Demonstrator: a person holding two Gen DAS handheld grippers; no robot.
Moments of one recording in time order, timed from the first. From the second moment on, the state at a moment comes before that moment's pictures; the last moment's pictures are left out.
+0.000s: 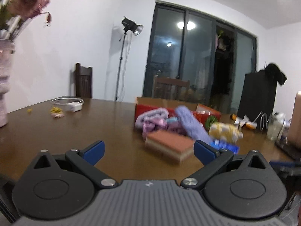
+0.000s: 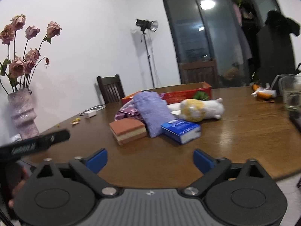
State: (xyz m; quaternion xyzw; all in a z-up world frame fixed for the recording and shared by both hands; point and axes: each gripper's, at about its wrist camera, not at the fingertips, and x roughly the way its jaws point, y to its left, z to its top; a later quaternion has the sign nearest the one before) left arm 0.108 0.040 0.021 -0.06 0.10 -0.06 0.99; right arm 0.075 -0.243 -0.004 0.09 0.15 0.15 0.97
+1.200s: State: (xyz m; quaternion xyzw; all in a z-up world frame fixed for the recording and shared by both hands) left arm 0.206 0.056 0.012 -0.16 0.28 -0.24 0.92; right arm 0.188 -0.223 -0.006 0.21 0.27 0.21 0.92
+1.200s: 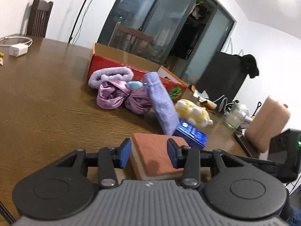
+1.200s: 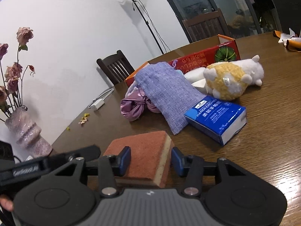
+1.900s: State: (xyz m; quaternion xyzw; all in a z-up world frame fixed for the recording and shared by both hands) left arm 0.214 0.049 0.007 -0.19 0.30 -0.23 0.90; right arm 0.199 -0.230 -0.005 0.20 0.29 0.26 0.90
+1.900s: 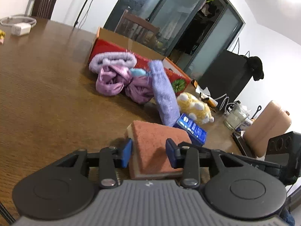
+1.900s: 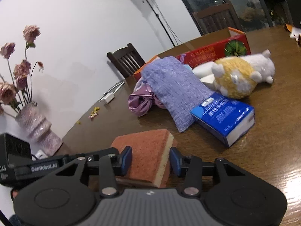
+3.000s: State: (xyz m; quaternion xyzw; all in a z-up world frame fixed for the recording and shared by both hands) left arm 0.560 0.038 0.127 -0.21 0.27 -0.19 0.92; right arm 0.539 -0.223 0.148 0.22 0.28 0.25 0.90
